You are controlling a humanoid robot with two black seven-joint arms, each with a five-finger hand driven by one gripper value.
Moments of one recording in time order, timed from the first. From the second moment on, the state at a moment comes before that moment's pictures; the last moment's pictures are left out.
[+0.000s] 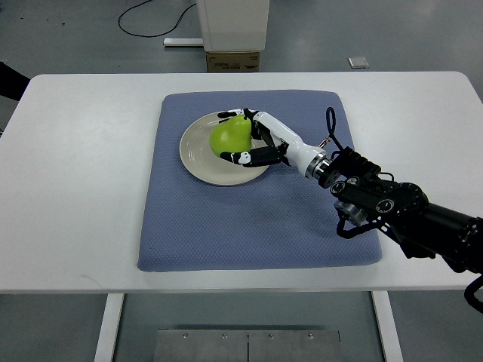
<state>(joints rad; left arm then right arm) -0.02 0.00 -0.11 -0.26 -0.03 0.06 -0.25 1.03 0.00 -0.04 0.62 -0.43 0.00 0.61</state>
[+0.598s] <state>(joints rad) -0.02 0.00 -0.11 -0.26 -0.03 0.06 -0.25 1.03 0.00 -0.03 0.60 -0.42 0.00 0.61</state>
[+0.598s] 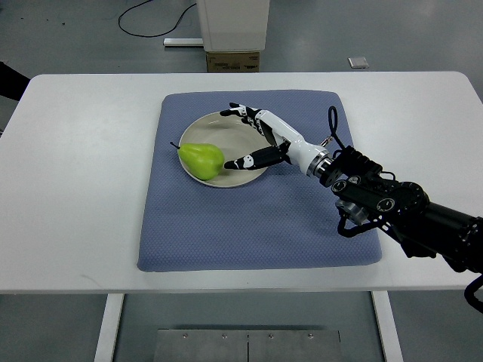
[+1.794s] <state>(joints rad) -0.02 0.00 -0.11 -0.26 -0.03 0.06 -0.25 1.03 -0.06 0.19 0.43 -0.23 0.10 0.58</state>
